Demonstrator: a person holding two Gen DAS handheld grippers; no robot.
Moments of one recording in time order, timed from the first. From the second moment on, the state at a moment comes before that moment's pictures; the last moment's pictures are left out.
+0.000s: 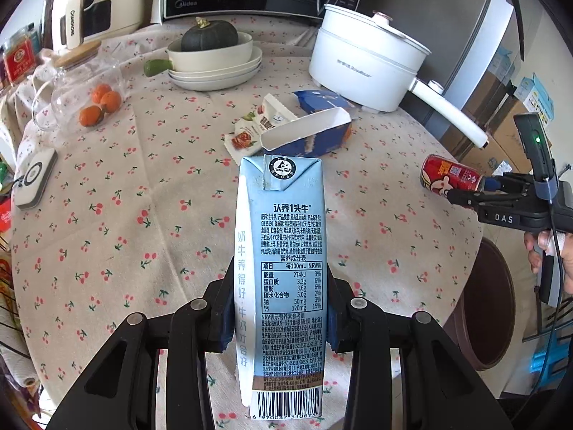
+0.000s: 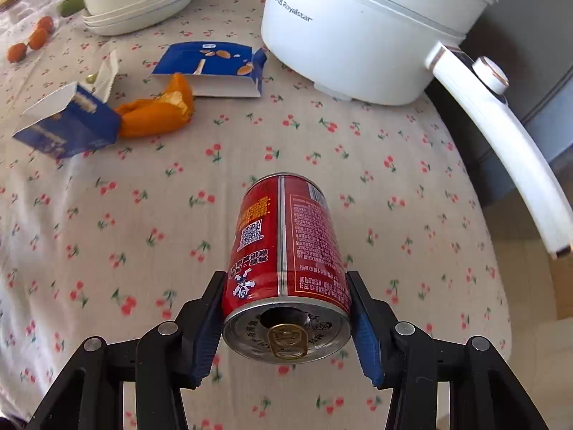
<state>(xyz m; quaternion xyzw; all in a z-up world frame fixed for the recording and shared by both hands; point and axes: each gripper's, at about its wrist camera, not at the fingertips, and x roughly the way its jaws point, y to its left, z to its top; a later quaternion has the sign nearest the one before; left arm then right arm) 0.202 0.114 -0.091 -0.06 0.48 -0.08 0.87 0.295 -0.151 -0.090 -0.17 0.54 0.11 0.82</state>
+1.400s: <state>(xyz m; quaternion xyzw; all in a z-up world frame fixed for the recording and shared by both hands) 0.138 -0.161 -0.104 -0.03 0.51 -0.33 0.80 0.079 -0.345 -0.069 -0.01 0.56 0.00 0.83</state>
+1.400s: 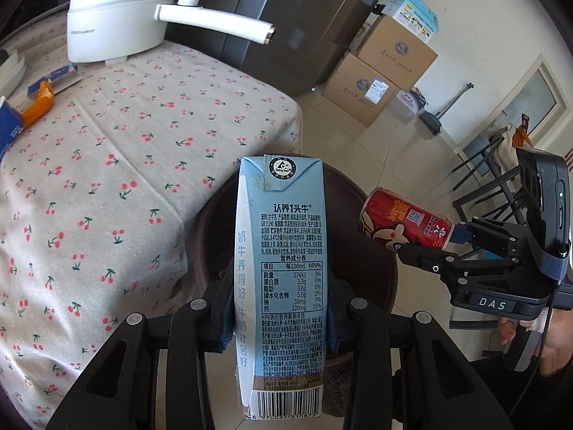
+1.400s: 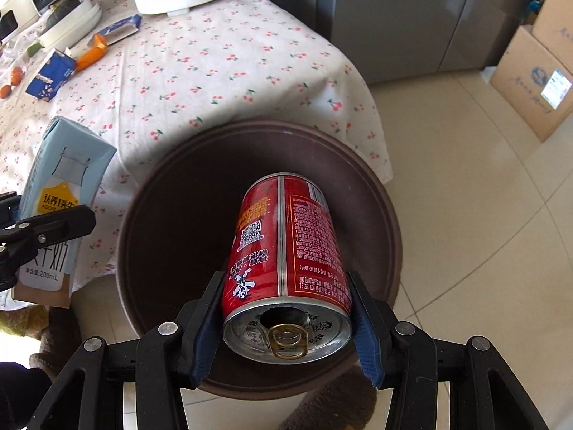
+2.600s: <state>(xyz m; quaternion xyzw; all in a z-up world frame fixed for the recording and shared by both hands) 0.140 -0.093 -0.091 0.08 0.49 -0.20 0.84 0.106 -0.318 -0.072 0.00 0.57 0.02 0.82</state>
